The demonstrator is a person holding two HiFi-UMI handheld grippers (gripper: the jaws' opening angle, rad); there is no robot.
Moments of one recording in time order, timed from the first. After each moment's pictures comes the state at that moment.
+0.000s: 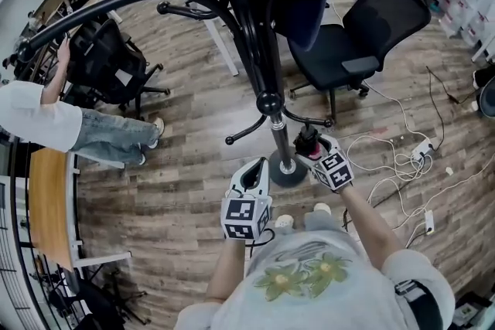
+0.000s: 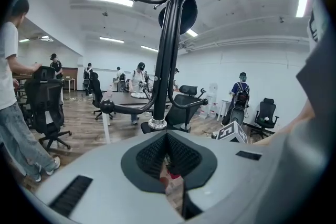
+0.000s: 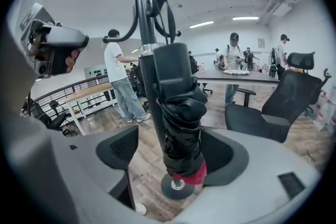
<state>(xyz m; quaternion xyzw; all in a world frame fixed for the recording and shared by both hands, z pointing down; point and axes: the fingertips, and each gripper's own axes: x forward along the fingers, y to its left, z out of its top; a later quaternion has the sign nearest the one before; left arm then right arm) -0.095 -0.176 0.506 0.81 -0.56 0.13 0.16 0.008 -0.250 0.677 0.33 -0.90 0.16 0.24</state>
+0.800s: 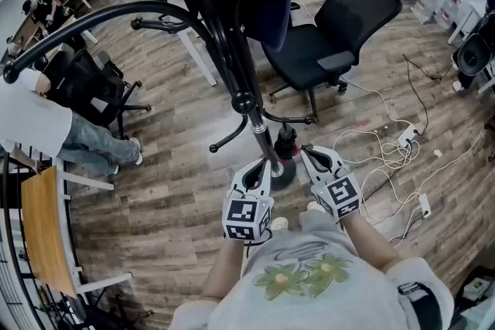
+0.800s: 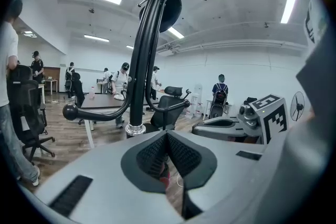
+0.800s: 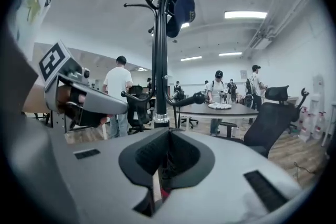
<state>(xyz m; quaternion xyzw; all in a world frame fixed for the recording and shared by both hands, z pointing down) -0.049 -0.179 0.499 0.85 -0.48 0.13 0.14 0.037 -0.198 0.521 0.43 -0.89 0.06 0.11</state>
